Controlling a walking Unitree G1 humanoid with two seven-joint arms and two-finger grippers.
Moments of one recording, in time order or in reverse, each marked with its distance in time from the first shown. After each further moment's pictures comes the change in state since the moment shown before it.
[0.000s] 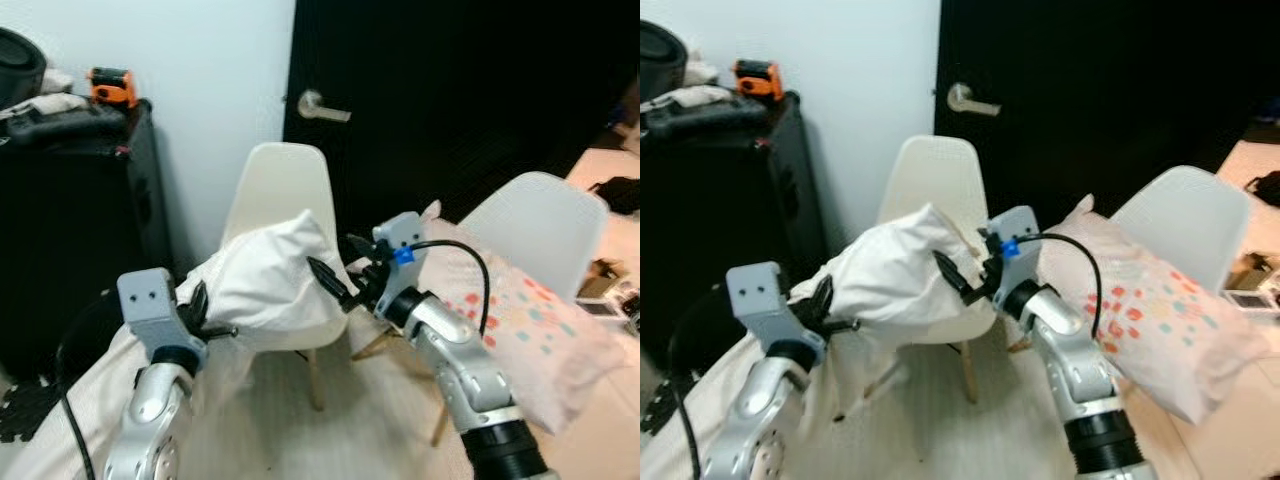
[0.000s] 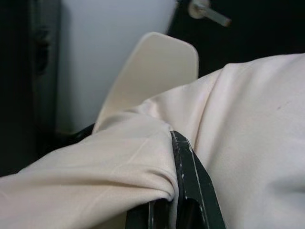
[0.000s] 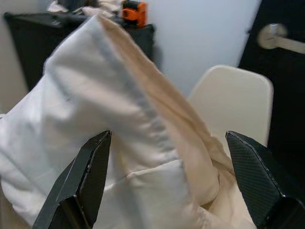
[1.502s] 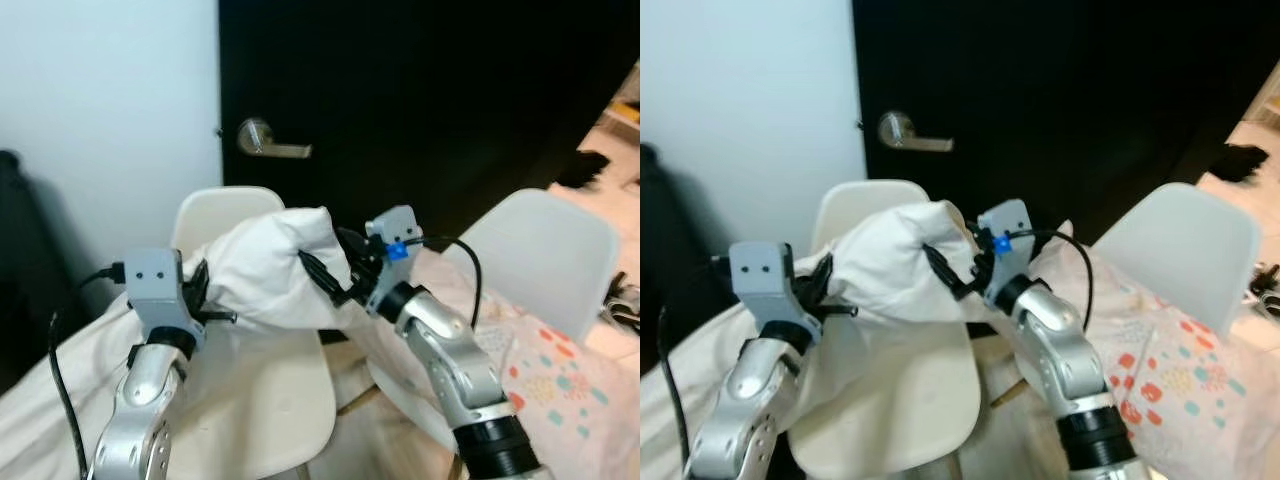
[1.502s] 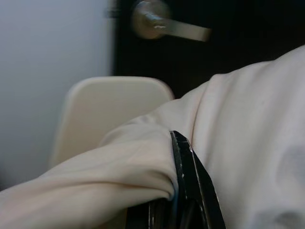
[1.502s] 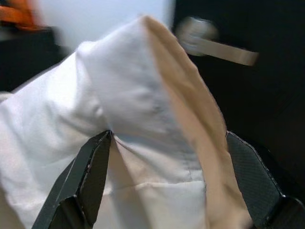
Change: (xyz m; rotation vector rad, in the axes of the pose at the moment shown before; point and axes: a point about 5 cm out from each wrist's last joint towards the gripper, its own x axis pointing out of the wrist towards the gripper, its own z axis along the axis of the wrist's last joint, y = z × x) left arm 0.012 -0.016 0.025 0.157 -0.066 -0.131; right arm 0.001 0.001 0.000 -0.016 0.002 -0.017
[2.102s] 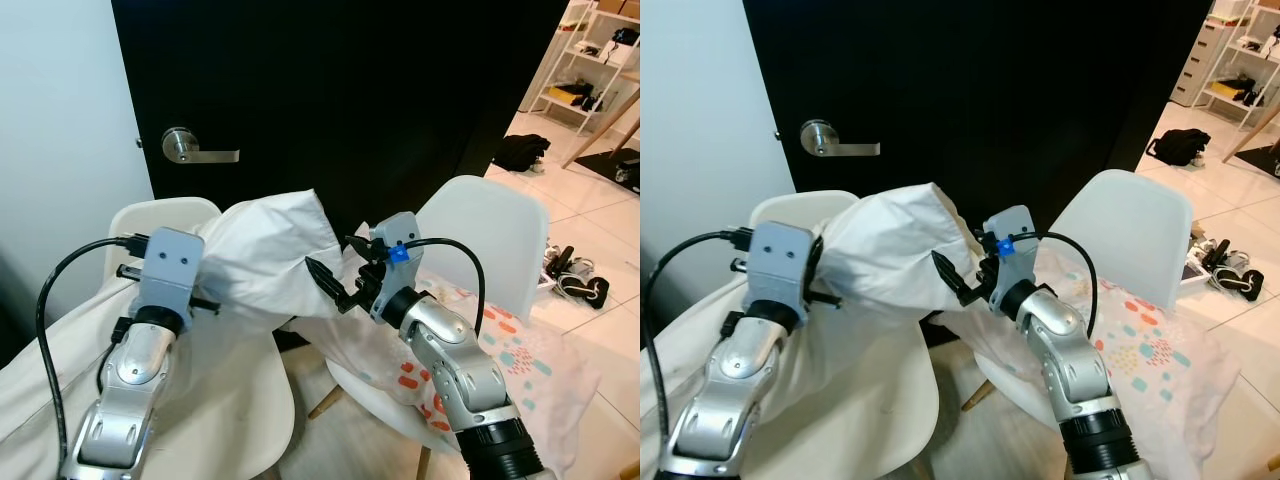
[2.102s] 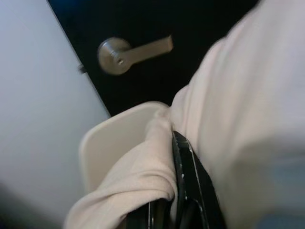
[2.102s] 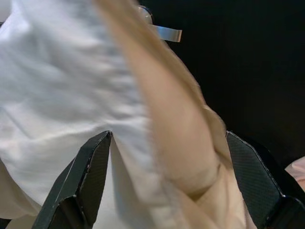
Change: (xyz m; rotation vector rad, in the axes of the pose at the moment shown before) left arm 0.010 0.033 0.008 0.504 0.016 0.127; right arm 0.001 0.000 -0.004 0.026 0.040 -0.007
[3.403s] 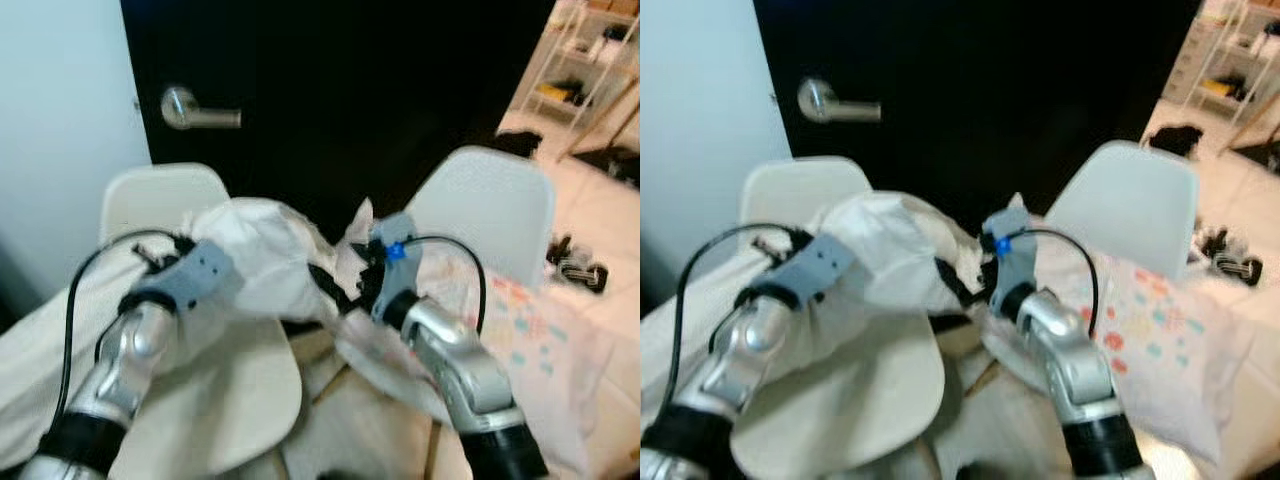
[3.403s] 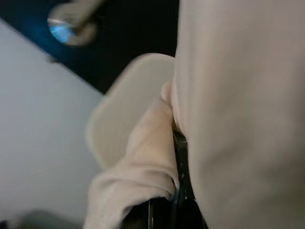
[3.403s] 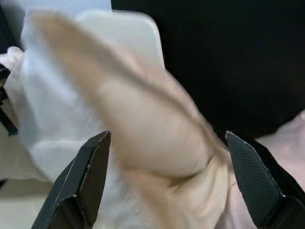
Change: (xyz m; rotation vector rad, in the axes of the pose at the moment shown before) left arm 0.036 -0.011 -0.042 0.451 -0.032 -0.092; right arm -0.006 0.000 -0.001 0.003 0.079 -0.035
